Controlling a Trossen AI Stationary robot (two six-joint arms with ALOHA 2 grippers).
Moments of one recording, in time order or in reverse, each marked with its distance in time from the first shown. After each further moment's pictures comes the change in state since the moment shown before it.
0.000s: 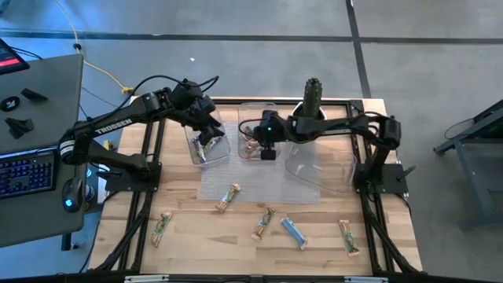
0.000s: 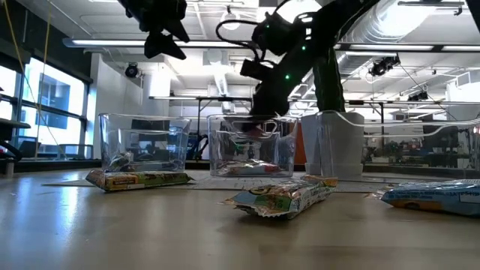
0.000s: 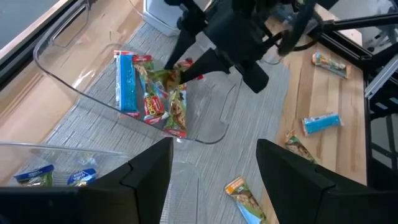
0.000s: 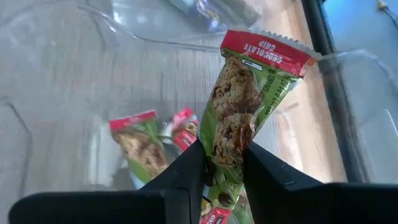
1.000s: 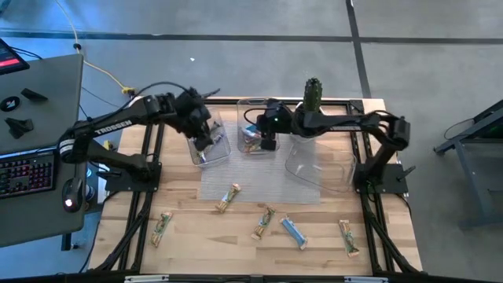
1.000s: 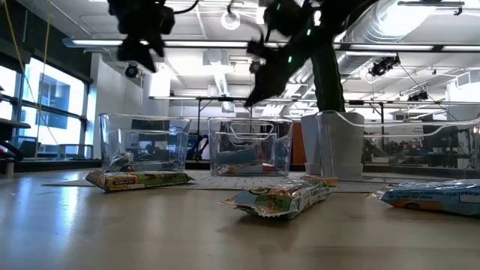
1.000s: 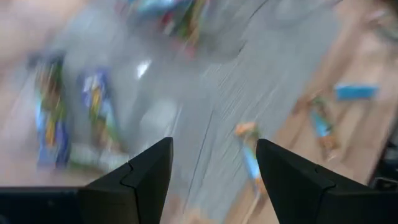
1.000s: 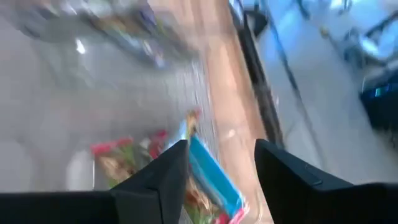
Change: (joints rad) left arm -0.080 0.000 0.000 -0.262 -0.107 -0.200; right arm -0.031 -0.106 0.003 0.032 0.070 -0.029
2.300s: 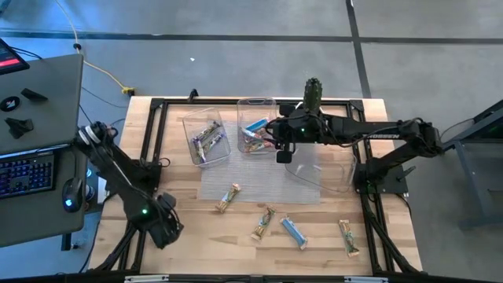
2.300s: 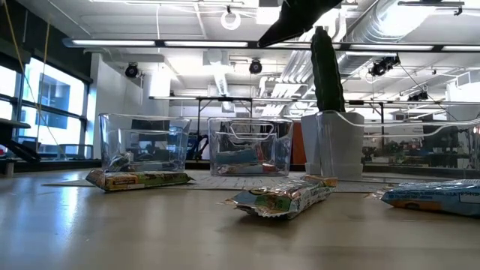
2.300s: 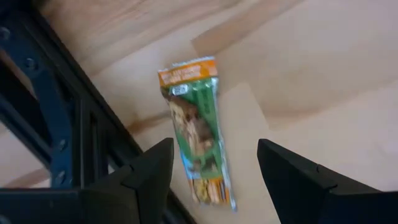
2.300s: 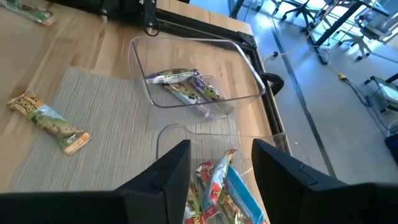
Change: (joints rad) left arm -1.320 0.234 -0.315 0.001 -0.100 -1.637; right arm 0.168 -0.288 0.000 -0.177 -0.021 0.073
